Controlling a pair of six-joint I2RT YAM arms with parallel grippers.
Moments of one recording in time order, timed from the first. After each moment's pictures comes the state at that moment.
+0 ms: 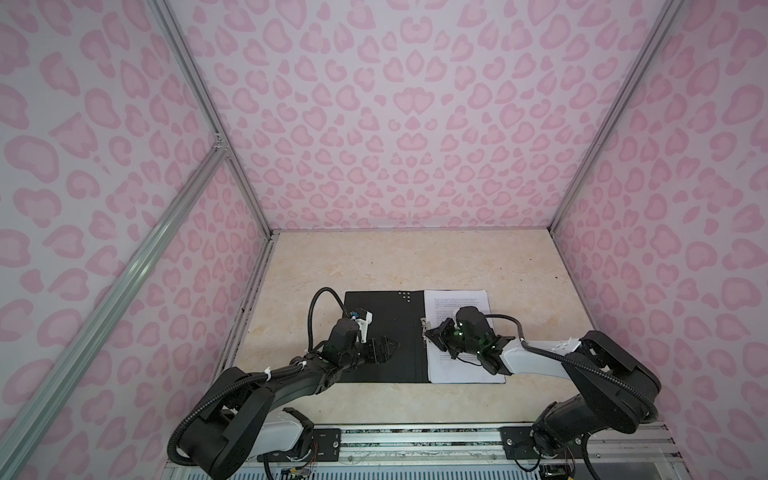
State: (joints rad) left arm -0.55 1.30 0.32 0.26 0.32 -0.67; right arm 0.68 1.53 0.51 0.39 -0.23 1.47
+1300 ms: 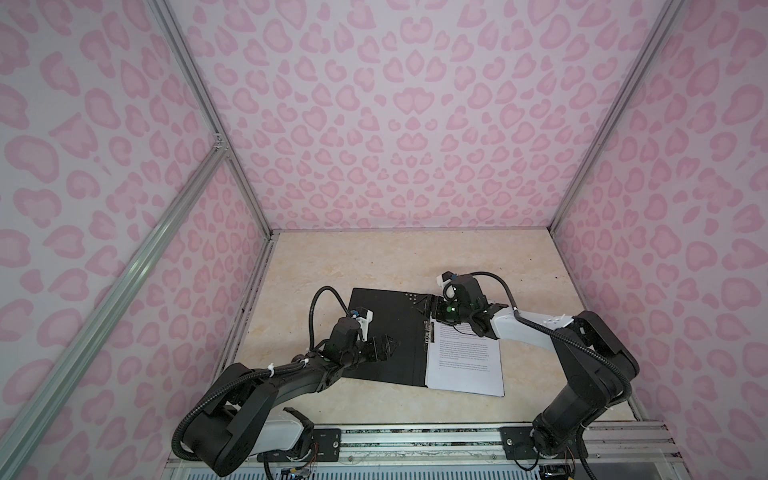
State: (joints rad) left arm -0.55 1.33 0.33 0.28 0.31 -0.67; right arm 0.57 1.68 0.85 0.15 -0.39 0.78
